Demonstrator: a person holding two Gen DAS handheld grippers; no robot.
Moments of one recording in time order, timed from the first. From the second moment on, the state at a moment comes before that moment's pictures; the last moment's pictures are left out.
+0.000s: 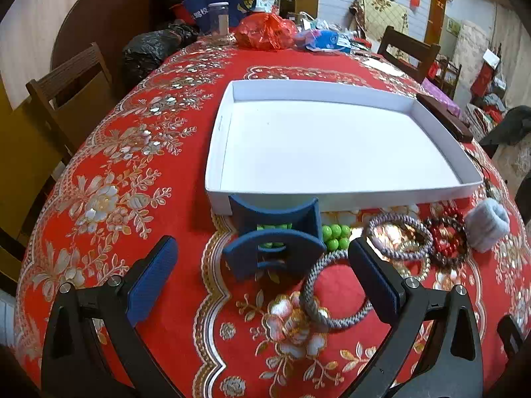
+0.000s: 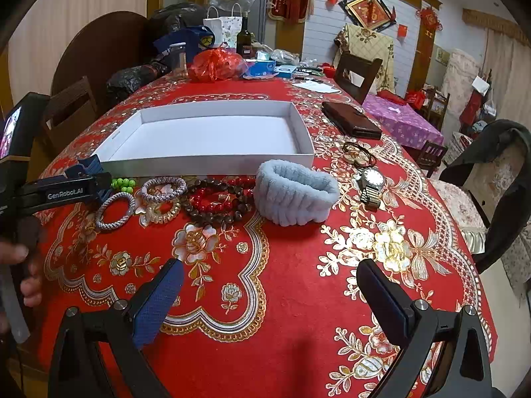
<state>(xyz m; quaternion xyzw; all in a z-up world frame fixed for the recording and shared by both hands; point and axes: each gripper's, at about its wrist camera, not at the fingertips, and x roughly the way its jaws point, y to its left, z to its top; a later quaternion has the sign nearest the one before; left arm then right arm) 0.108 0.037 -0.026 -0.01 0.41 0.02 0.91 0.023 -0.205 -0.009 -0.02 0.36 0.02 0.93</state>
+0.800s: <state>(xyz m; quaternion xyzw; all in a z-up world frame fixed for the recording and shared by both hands) 0.119 0.034 -0.033 -0.03 0.43 0.03 0.90 0.024 -0.206 -0.011 -0.03 0.37 0.02 0.93</state>
